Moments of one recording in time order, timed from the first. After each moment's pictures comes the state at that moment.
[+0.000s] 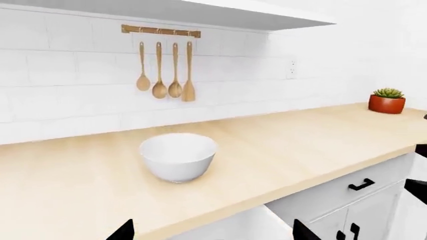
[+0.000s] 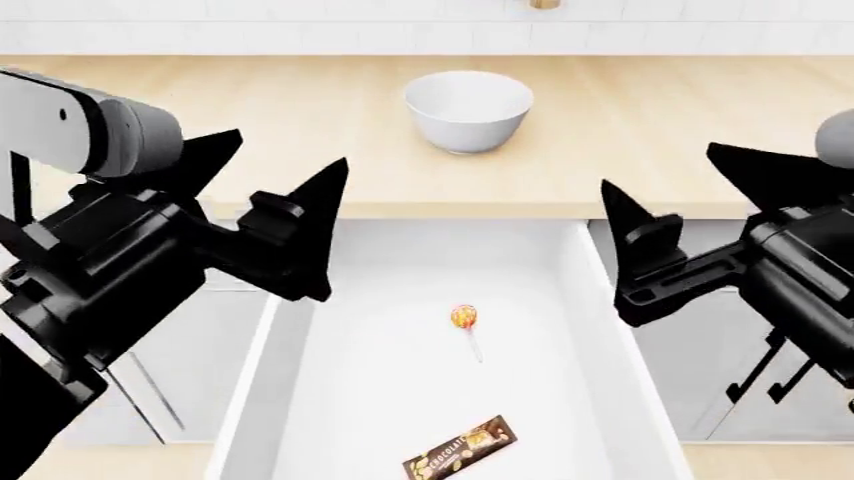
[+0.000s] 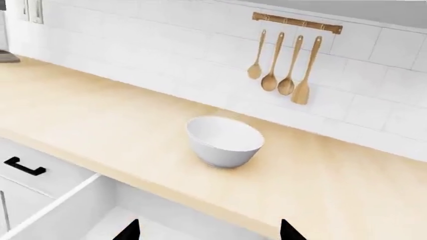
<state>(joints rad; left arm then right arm) -0.96 -0.85 0.25 0.69 -1.77 -0.80 -0.72 0.99 1.12 -0.29 -0.72 1.76 0.85 0.73</state>
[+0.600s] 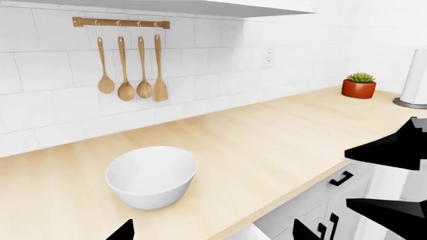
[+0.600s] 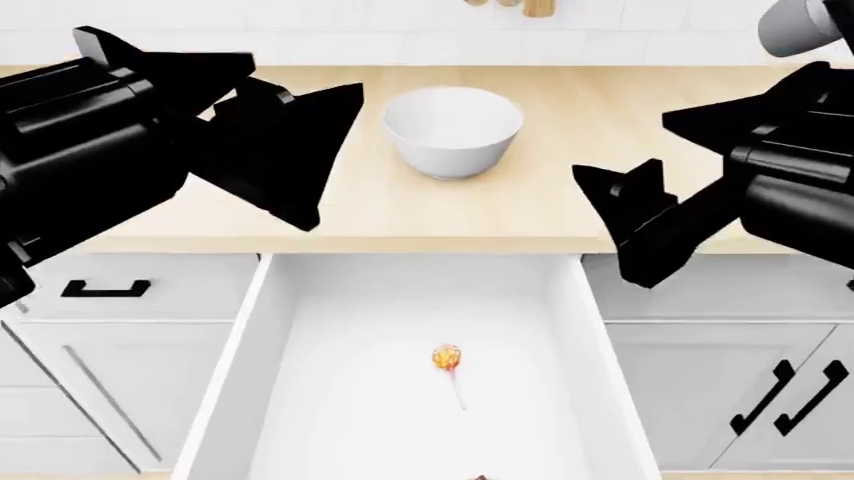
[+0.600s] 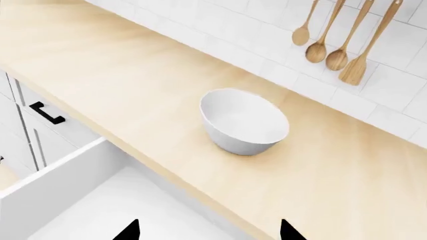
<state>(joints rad) -1.40 -0.83 0.41 0.42 -2.05 -0.97 -0.73 1.56 0.97 -0.57 -0.33 1.98 1.27 0.62</state>
